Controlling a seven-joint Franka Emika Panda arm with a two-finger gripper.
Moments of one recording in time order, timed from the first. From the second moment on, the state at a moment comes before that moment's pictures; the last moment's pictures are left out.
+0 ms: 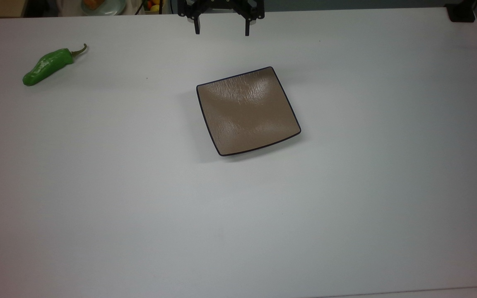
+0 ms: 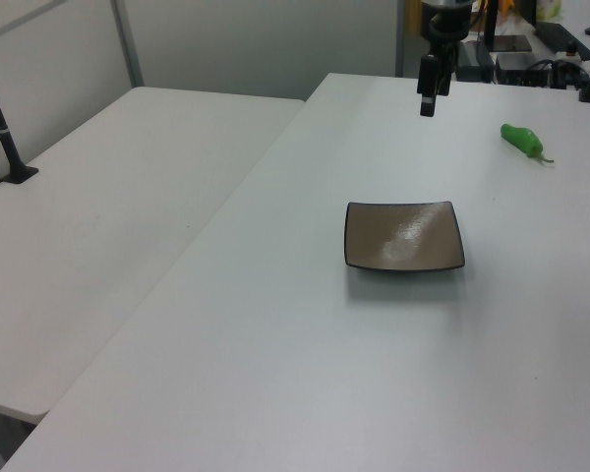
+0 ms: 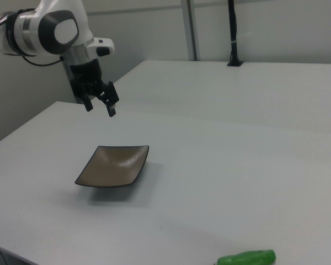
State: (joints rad) arm 0.11 0.03 0.09 -1.66 0.00 1.74 0.17
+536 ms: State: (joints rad) arm 0.07 0.03 0.07 -1.66 0.00 1.74 0.17
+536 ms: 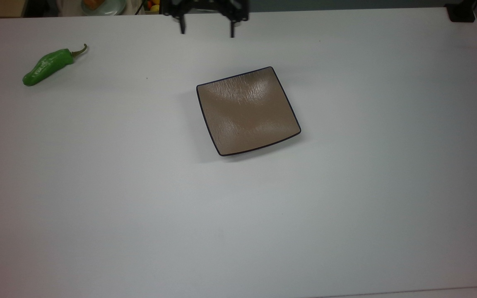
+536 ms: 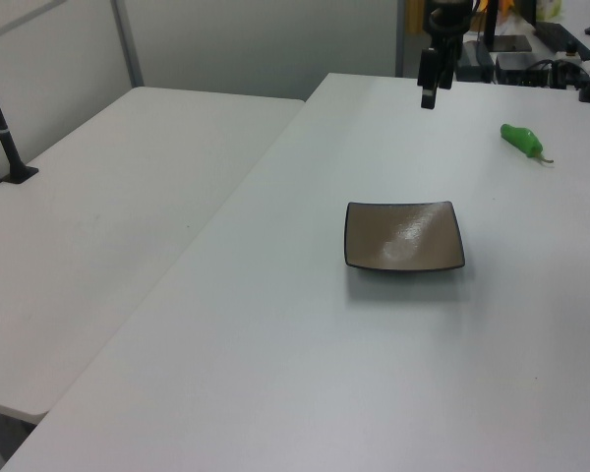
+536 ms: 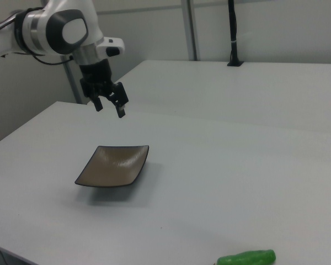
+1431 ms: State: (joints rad) arm -0.09 0.11 -0.18 -1.67 -0.01 1.78 -0.20
